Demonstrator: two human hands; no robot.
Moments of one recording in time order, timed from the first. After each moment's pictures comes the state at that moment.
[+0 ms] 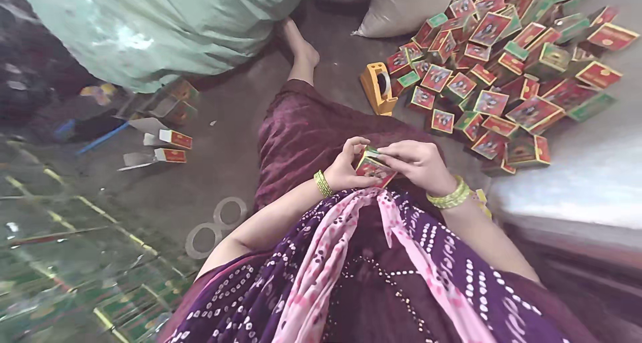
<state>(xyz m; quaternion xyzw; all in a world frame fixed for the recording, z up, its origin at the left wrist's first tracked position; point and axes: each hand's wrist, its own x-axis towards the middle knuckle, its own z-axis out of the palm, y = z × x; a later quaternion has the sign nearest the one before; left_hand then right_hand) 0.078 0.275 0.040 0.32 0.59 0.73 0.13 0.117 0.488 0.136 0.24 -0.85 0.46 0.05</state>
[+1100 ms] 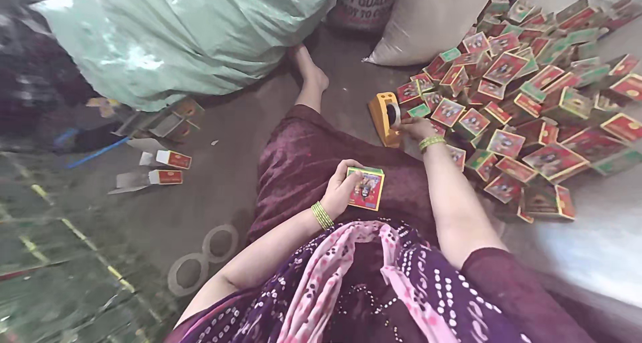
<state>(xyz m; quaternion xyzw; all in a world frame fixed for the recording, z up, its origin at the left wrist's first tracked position) 0.040 0.275 0.047 0.10 0.57 0.80 0.14 -0.129 0.583 0.026 -0.22 -0.89 0.37 -0.13</state>
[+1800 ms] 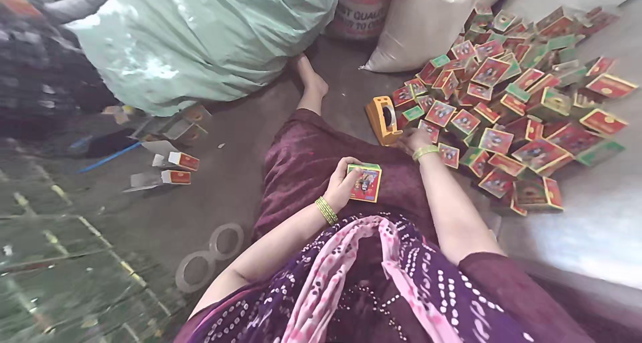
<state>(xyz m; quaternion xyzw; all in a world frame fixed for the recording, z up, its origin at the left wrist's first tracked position) 0.045 0.276 0.047 0.11 0.61 0.78 0.12 -0.071 0.557 0.056 -0.21 -0.95 0.22 -0.10</state>
